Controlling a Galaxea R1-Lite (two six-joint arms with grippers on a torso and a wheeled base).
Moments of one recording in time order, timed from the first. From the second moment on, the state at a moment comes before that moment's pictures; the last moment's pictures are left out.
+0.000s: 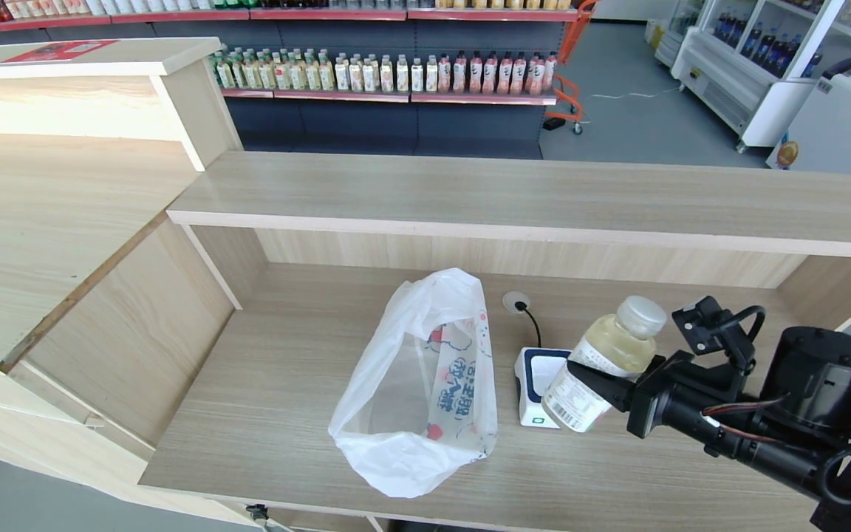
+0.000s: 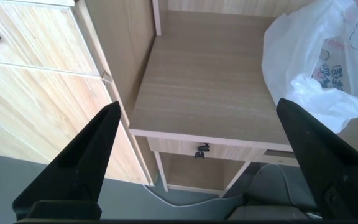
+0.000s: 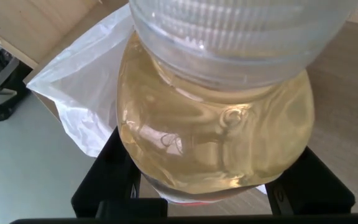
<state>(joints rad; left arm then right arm) 0.00 0.00 0.00 0.00 0.01 0.00 0.34 1.81 -0.25 -1.45 0.34 0.02</state>
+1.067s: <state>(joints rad) 0.00 0.00 0.00 0.00 0.01 0.00 0.40 1.91 -0.32 -1.46 0.30 0.11</state>
